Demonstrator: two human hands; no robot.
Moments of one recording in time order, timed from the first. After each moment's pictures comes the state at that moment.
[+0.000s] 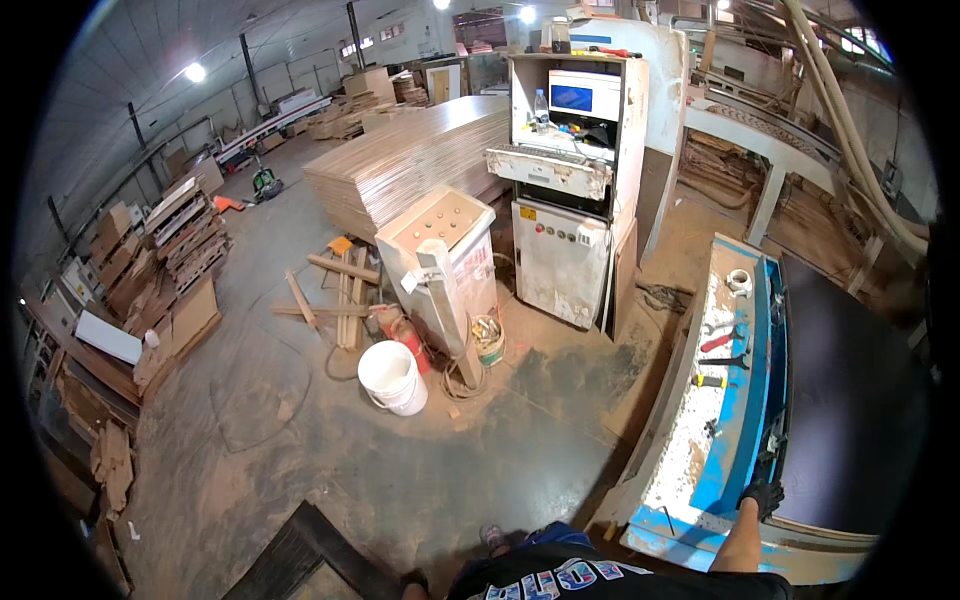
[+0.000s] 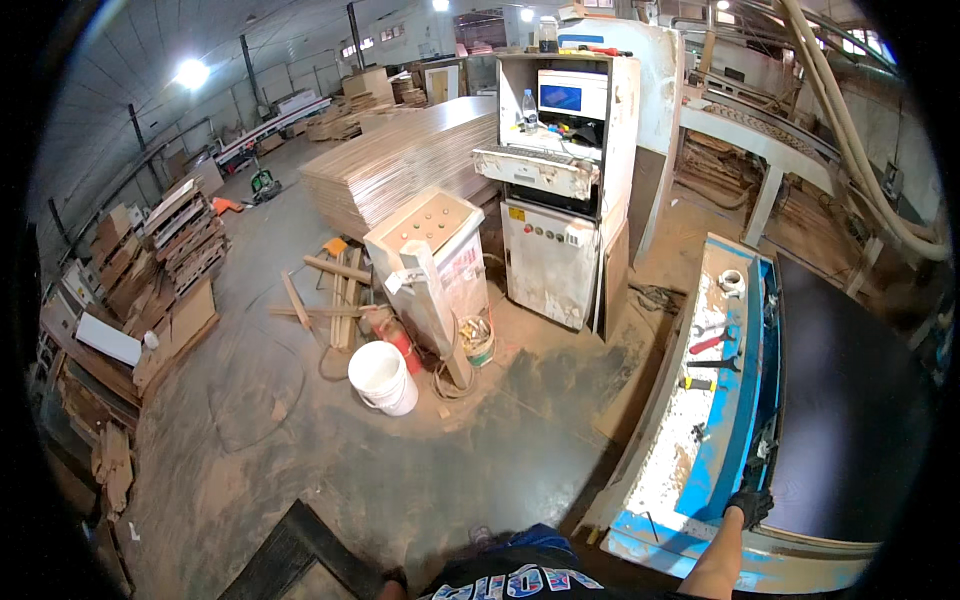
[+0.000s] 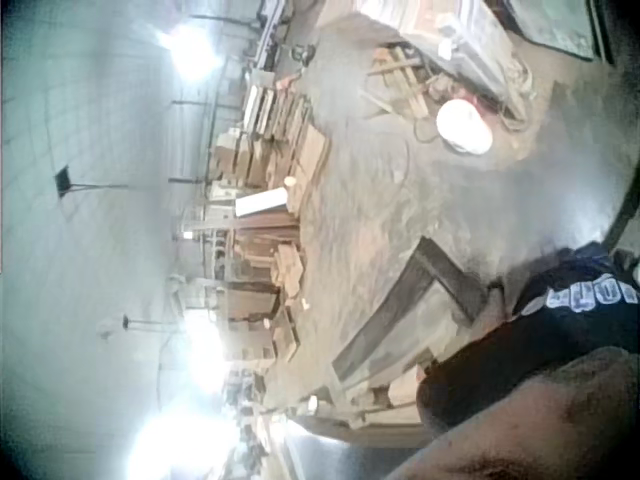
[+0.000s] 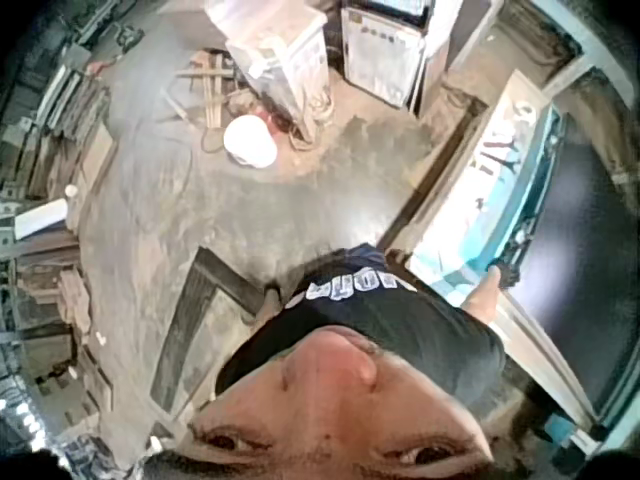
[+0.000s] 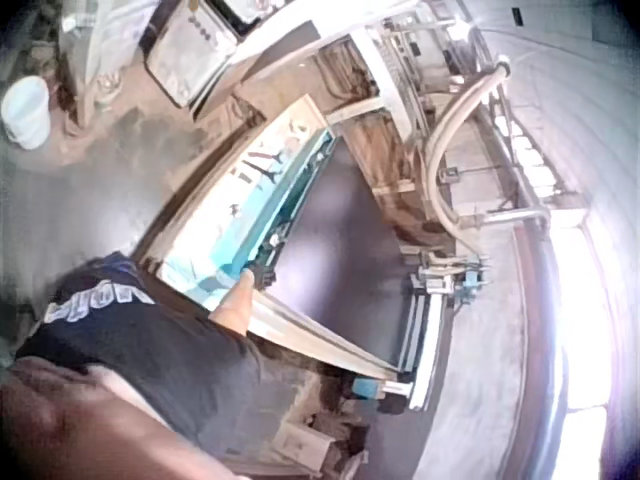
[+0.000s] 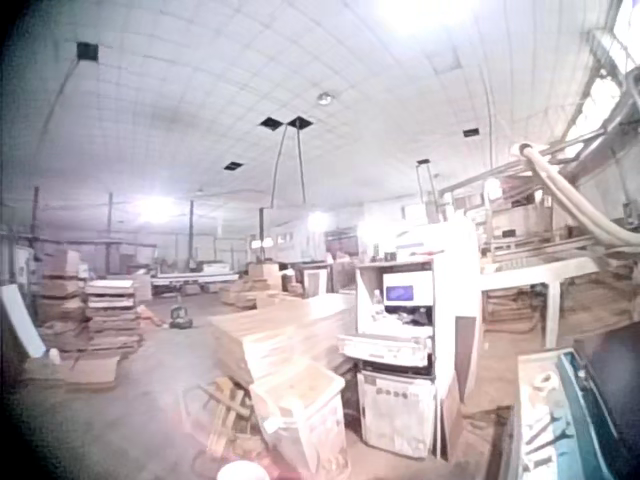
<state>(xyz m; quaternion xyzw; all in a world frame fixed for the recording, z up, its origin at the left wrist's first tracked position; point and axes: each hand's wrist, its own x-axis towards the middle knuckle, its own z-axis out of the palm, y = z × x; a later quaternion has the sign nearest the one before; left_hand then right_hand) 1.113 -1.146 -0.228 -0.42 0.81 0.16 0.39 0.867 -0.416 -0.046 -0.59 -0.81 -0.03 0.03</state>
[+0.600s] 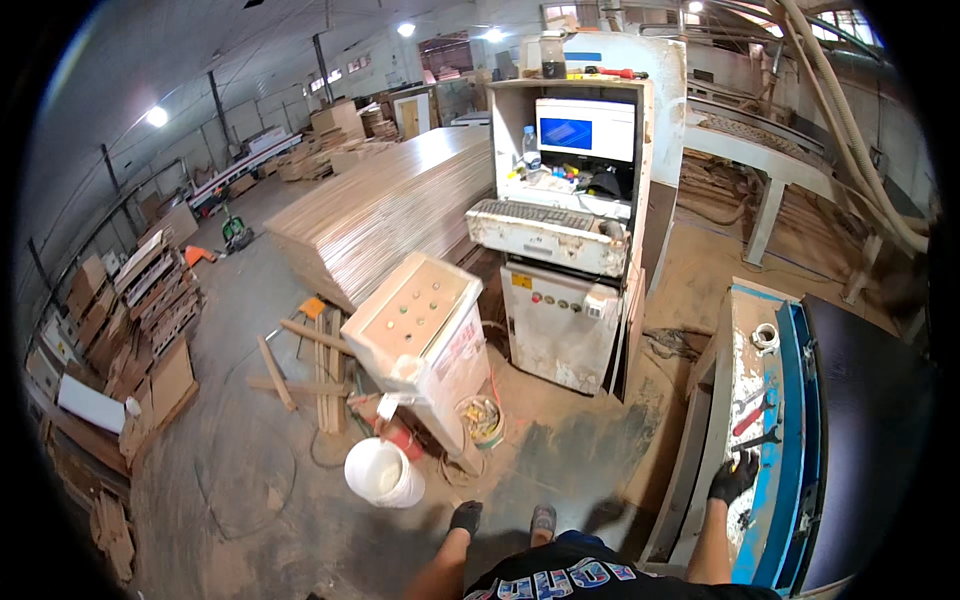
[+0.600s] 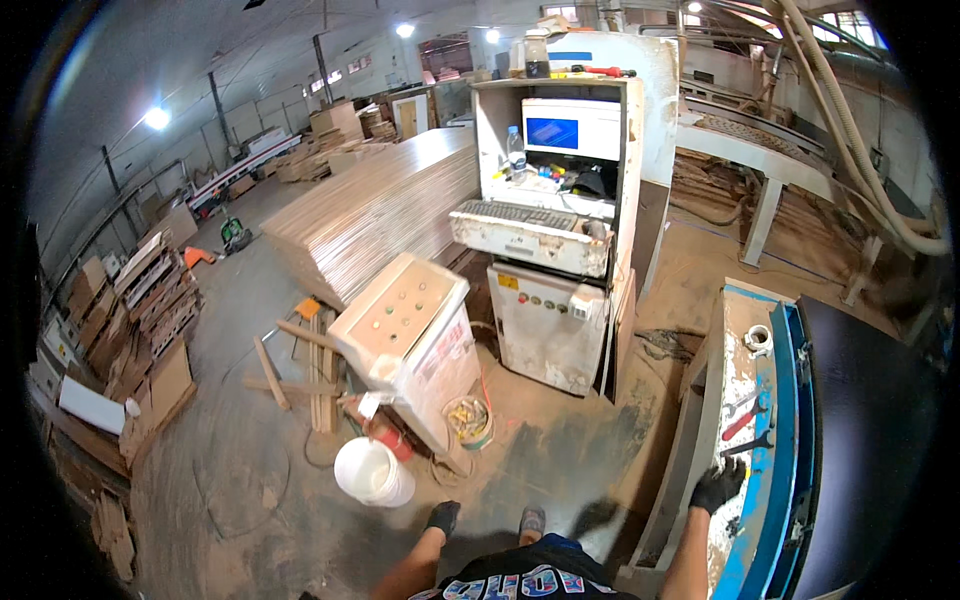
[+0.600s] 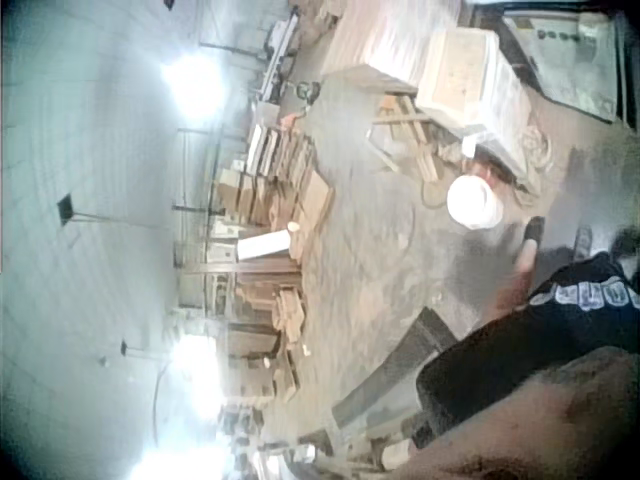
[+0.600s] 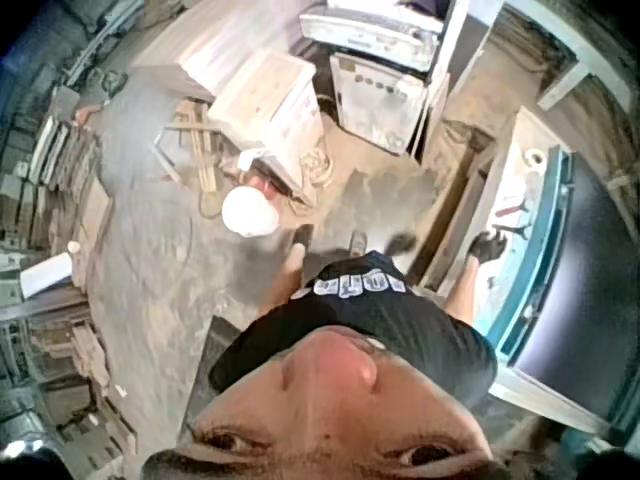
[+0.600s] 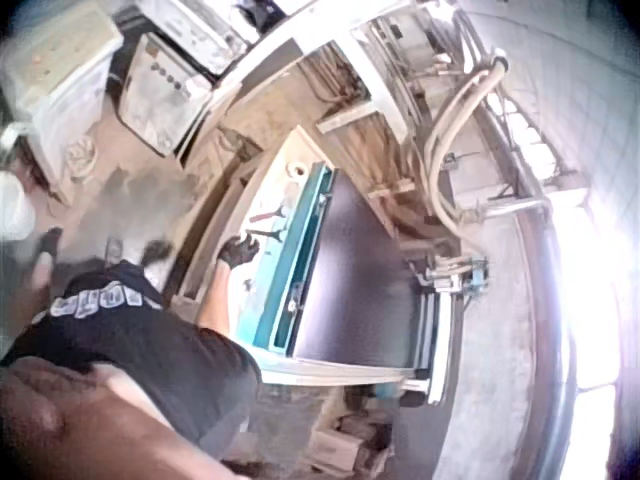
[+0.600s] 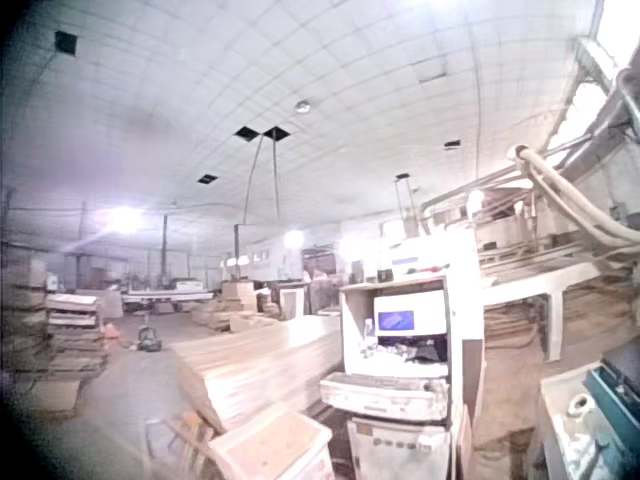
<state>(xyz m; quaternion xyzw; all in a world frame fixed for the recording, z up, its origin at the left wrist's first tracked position) 0.613 -1.159 -0.169 -0.26 0.83 0.49 0.12 0.578 -0.576 -0.081 -0.29 -0.85 0.11 0.43</state>
